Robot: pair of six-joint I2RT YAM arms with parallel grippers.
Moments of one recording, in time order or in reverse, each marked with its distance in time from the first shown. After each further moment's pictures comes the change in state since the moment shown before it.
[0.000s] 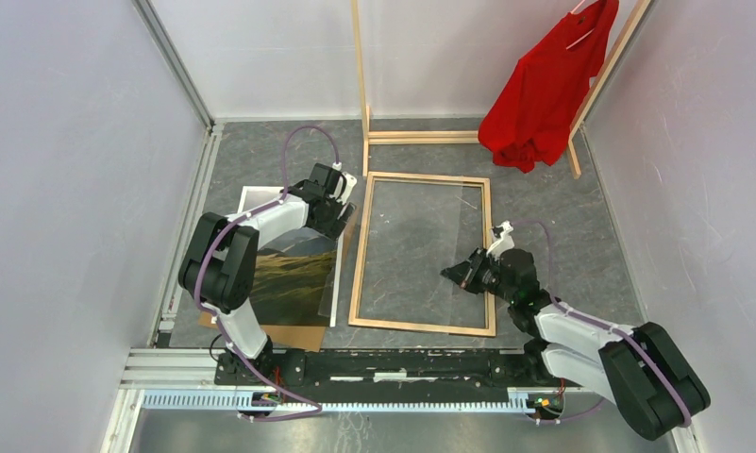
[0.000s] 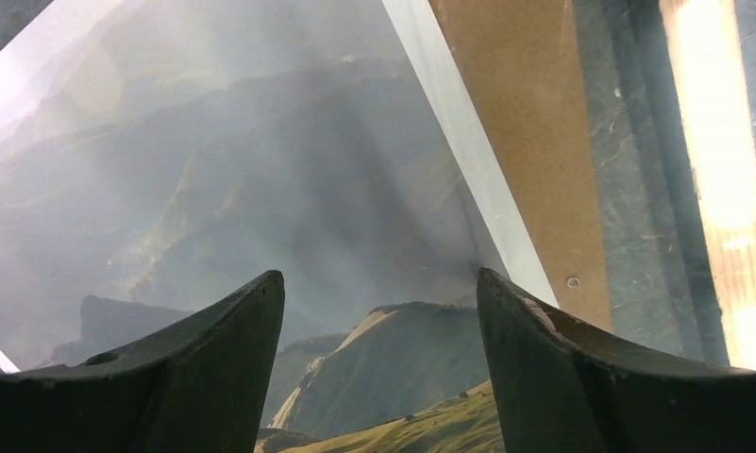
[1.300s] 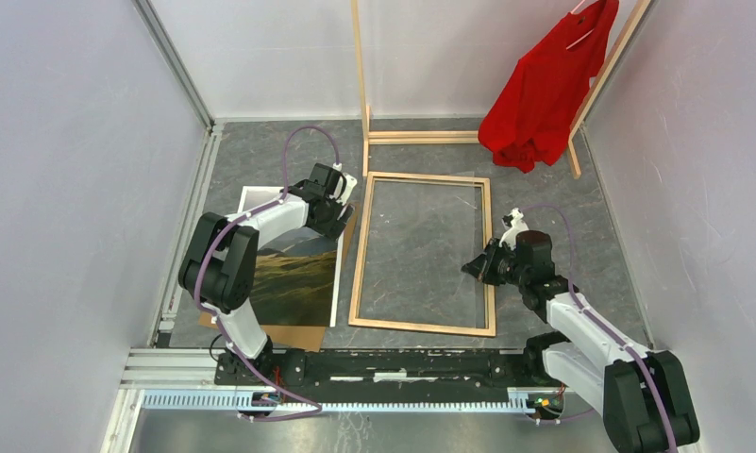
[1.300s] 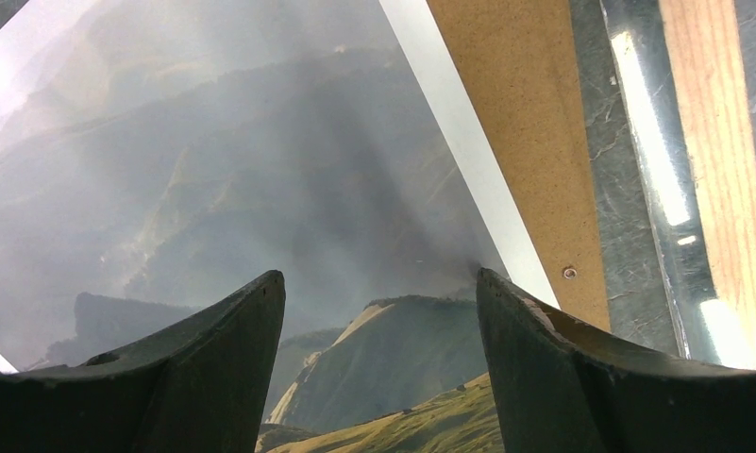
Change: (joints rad) left arm 0.000 0.000 0.006 -0.024 0.008 0.007; right arm -0.228 -0.103 0.174 -0.513 -0.097 -0.311
